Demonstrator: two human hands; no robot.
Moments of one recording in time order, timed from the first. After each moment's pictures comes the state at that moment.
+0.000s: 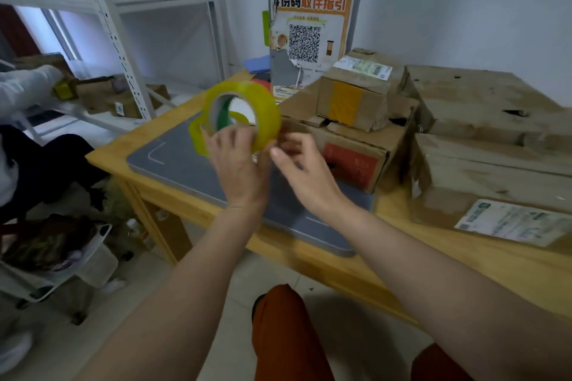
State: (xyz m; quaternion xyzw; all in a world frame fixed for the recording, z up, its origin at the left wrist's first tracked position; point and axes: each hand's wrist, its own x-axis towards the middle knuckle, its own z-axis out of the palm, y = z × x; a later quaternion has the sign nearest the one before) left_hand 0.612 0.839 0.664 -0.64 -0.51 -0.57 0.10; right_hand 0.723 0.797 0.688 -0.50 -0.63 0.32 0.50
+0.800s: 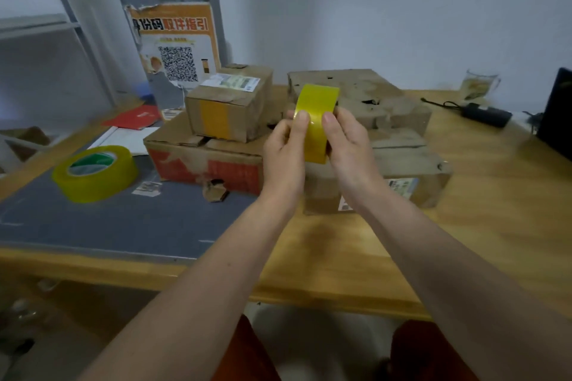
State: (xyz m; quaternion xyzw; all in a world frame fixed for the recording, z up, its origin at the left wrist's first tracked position) left_hand 0.811 0.760 0.727 -0.57 -0.27 -0.53 -0.56; right_hand 0.890 0.712 0.742 -0.52 -0.47 0.24 0.68
